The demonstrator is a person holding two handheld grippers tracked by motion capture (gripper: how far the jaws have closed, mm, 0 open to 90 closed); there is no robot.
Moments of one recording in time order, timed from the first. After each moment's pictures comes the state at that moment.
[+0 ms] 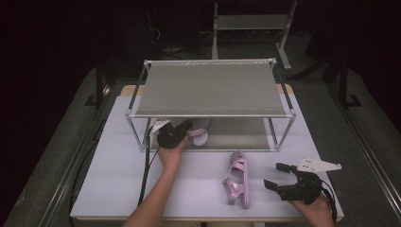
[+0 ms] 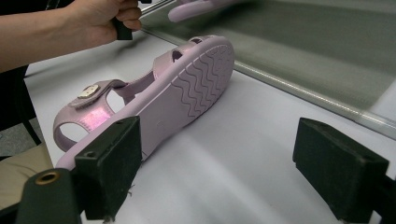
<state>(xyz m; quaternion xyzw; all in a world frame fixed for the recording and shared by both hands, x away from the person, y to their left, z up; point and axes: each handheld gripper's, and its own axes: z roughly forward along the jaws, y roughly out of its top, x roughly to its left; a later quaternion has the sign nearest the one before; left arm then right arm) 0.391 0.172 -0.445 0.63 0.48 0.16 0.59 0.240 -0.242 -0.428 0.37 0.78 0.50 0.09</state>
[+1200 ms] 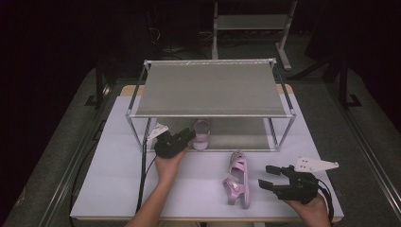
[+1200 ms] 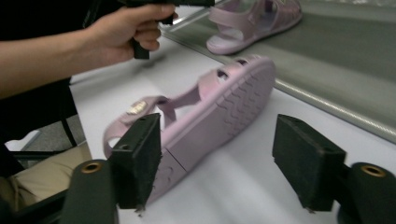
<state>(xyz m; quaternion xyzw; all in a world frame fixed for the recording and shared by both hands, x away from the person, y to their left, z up) 0.356 0.177 -0.440 0.64 0.46 0.11 0.60 0.237 -0.228 -0.415 0.33 0.78 0.54 0.06</state>
